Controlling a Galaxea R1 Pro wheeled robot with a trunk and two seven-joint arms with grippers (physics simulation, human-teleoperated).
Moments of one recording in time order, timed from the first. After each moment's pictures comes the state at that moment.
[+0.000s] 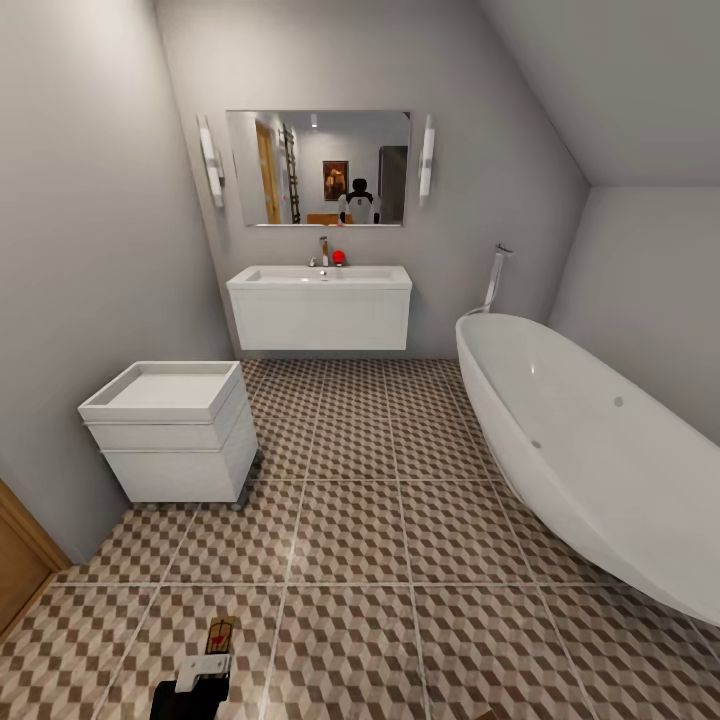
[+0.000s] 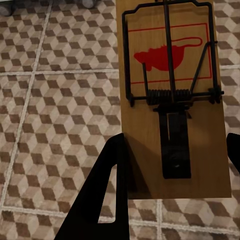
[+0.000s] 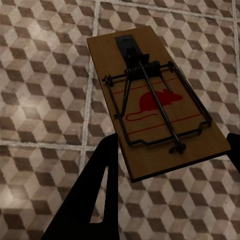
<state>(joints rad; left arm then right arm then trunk) -0.50 0.03 -0.79 0.08 0.76 -0.48 0.11 -0.26 0.02 0.11 -0.02 0.04 -0.51 -0.16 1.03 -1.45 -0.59</state>
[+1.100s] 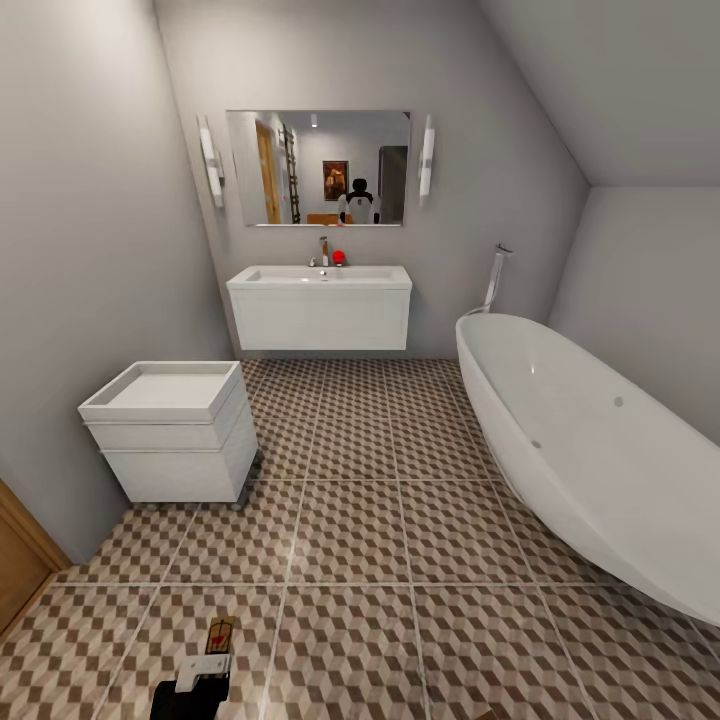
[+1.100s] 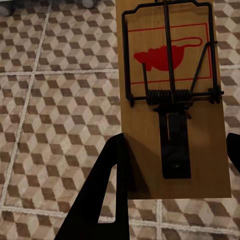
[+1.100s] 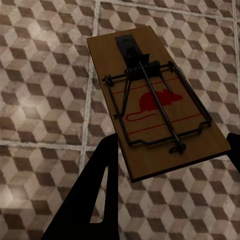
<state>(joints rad) -0.50 0.03 -0.79 0.07 0.76 -0.48 0.11 -0.26 0.02 0.11 -0.02 0.04 -0.51 -0.16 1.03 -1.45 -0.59</state>
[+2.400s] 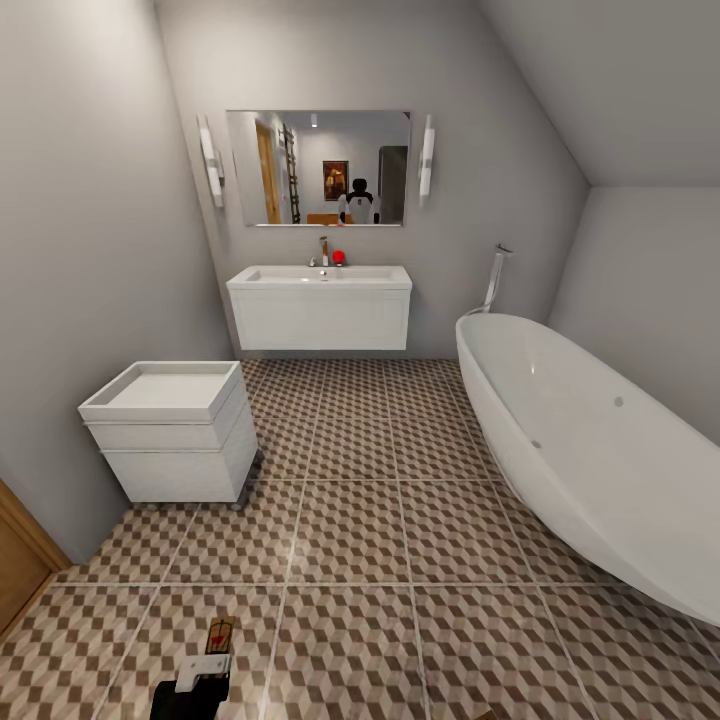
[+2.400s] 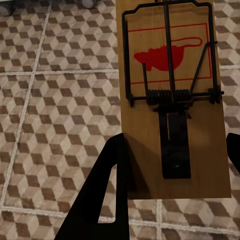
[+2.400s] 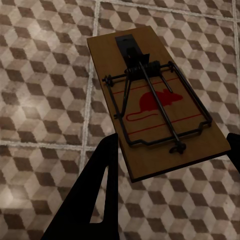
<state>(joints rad) -0.50 0.03 -0.79 0.07 0.76 -0.48 0.11 -0.26 0.02 0.11 -0.02 0.04 -0.51 -0.16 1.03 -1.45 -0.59</state>
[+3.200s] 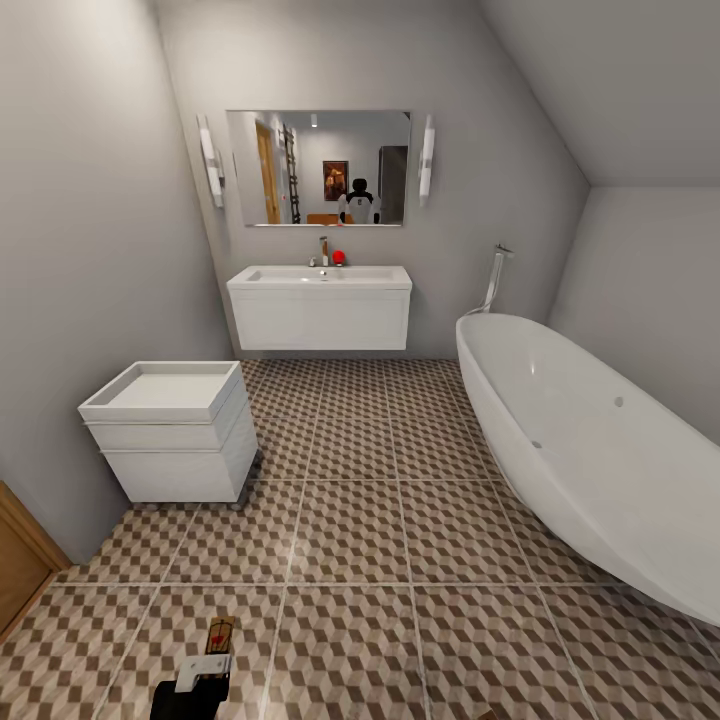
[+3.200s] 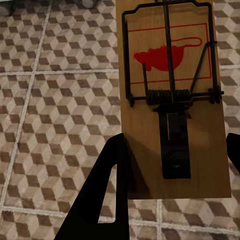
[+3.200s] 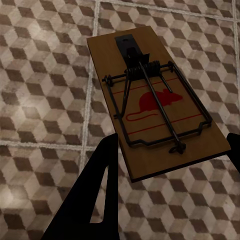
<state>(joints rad) -0.50 0.03 -0.79 0.07 0.76 -0.48 0.11 -0.26 0.02 0.11 -0.02 0.04 -0.51 -0.16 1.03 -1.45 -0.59</state>
